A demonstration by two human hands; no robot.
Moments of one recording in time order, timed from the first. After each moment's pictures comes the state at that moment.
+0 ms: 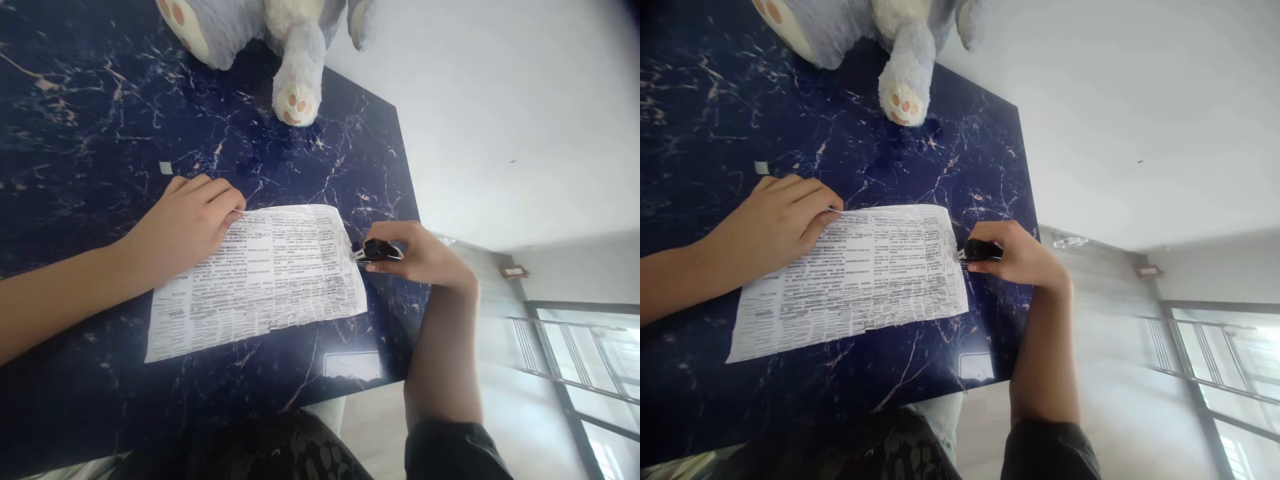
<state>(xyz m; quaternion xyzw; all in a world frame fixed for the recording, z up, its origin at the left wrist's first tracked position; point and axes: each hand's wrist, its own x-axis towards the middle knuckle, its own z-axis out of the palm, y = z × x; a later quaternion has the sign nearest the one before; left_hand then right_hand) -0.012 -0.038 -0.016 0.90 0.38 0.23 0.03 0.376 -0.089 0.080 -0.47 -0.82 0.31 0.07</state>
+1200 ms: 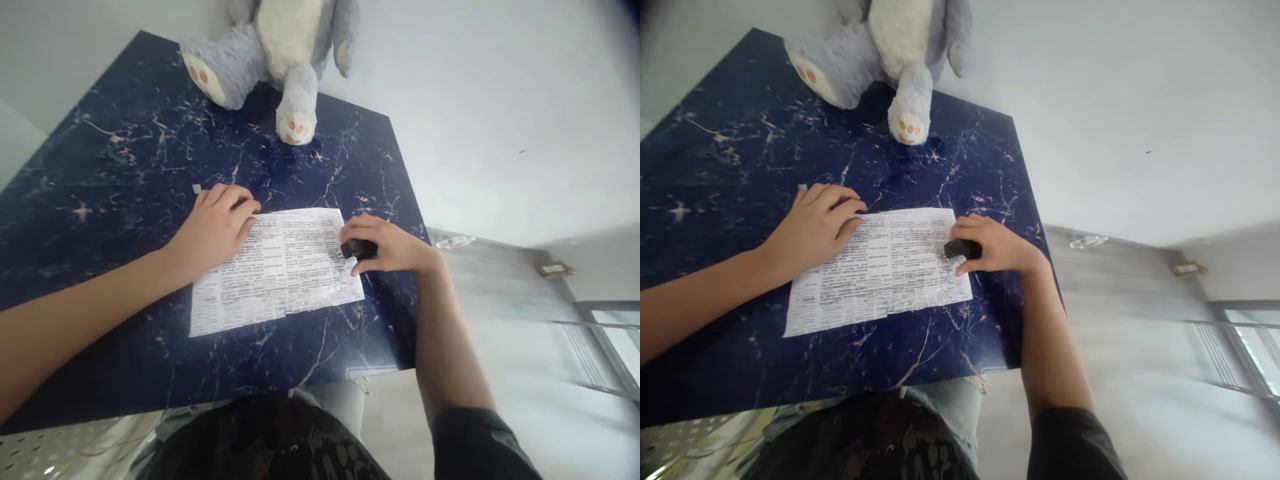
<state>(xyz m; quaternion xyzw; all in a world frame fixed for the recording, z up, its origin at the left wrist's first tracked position) -0.008 -0.046 -0.001 0.88 0.41 0.22 0.04 0.364 -0.078 0.051 -0.34 -0.90 0.26 0.09</state>
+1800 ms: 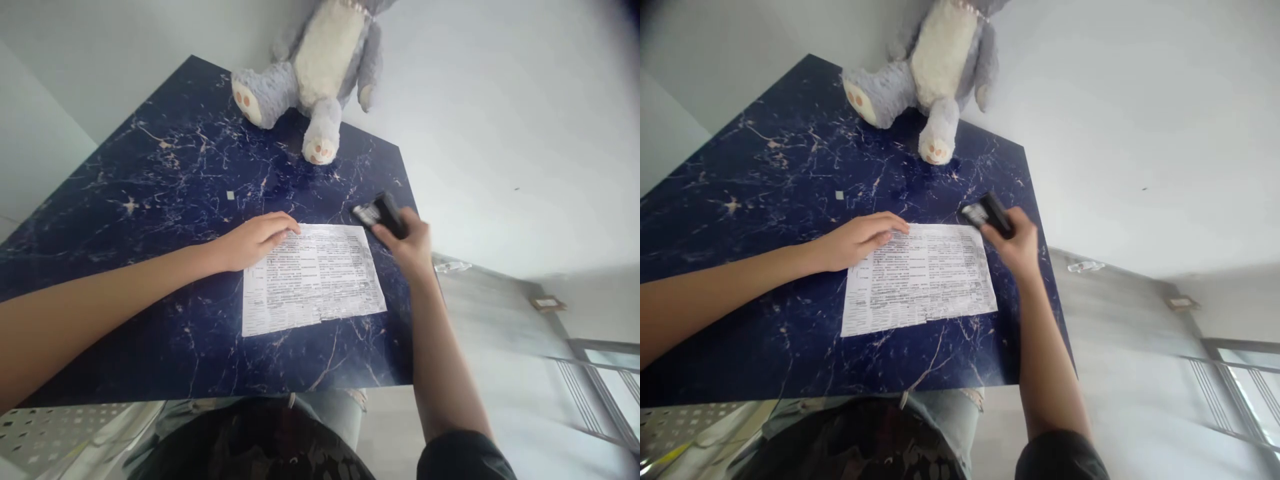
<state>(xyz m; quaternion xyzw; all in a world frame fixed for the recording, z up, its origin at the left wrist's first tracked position) -0.012 -0.040 -0.008 0.85 0.30 0.25 0.34 0.351 -0.075 0.036 -0.63 -0.68 0.10 0.35</state>
